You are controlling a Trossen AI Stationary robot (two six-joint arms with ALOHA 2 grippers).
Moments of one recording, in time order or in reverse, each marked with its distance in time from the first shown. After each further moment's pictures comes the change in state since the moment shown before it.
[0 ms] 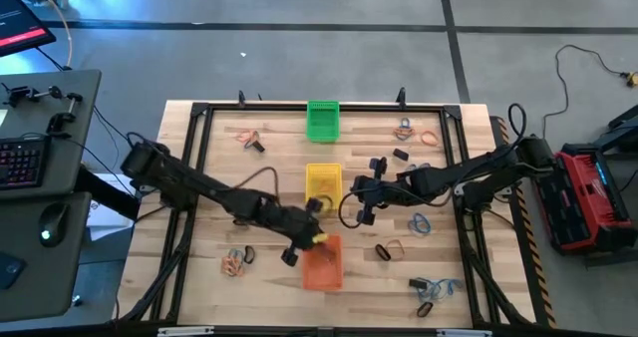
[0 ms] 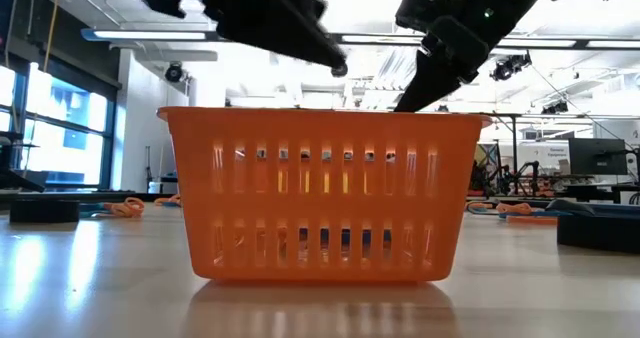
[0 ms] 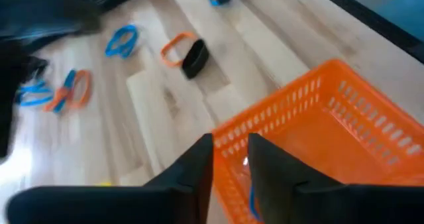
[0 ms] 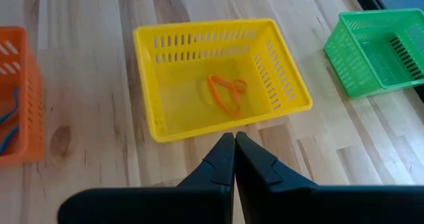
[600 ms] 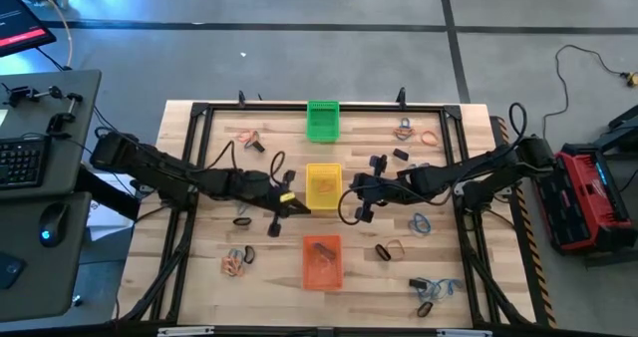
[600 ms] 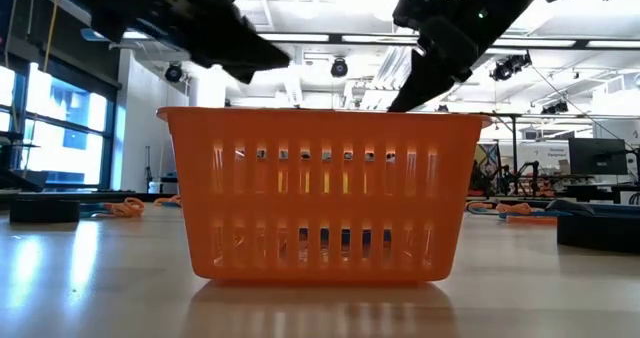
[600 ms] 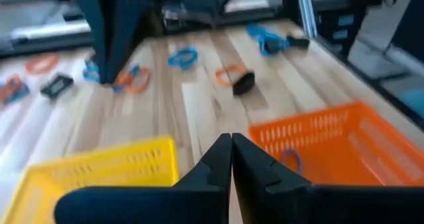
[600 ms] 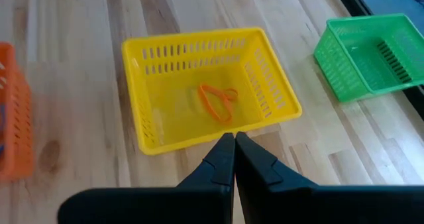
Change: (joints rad) left arm 0.173 -0.276 -0.413 0.422 0.117 -0.190; right arm -0.012 0.000 0.000 0.024 0.018 -0.005
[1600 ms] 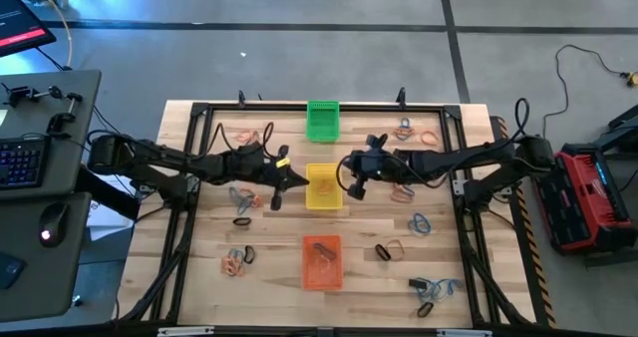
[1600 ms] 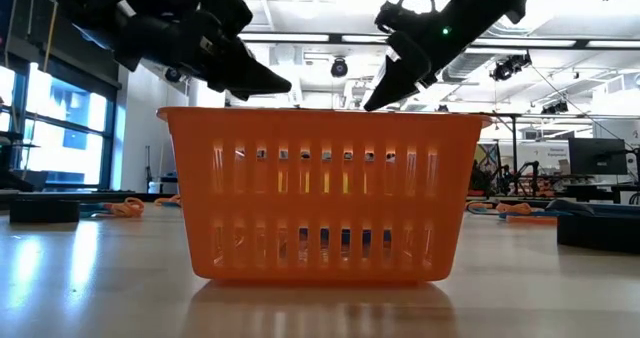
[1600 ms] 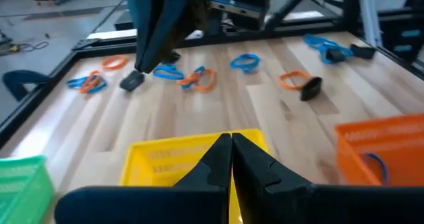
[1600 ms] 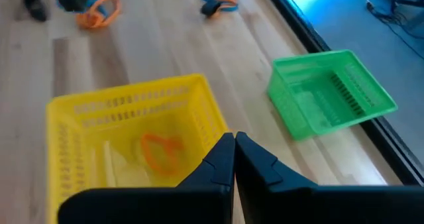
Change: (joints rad) left arm 0.256 -0.030 -0.078 0.107 0.098 0.057; right arm -0.199 0.000 0.000 0.164 -0.066 -0.140
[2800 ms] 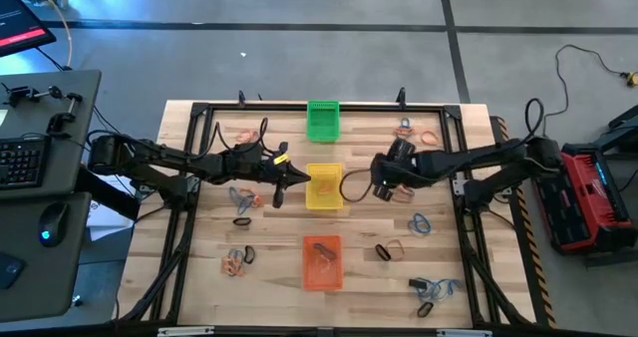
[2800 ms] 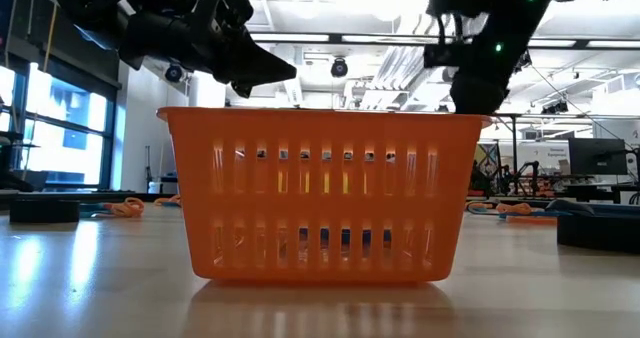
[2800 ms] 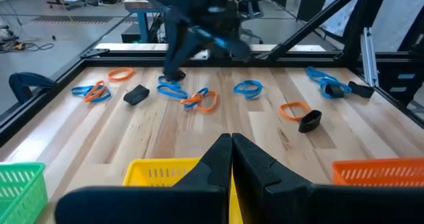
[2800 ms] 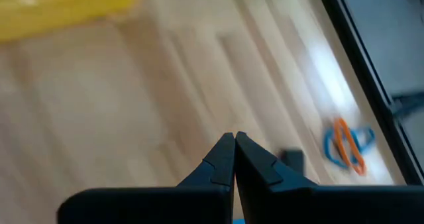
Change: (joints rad) left arm 0.002 0.000 0.000 0.076 -0.004 -0.106; right arm 0.013 -0.073 0.000 -0.636 0.156 0.268
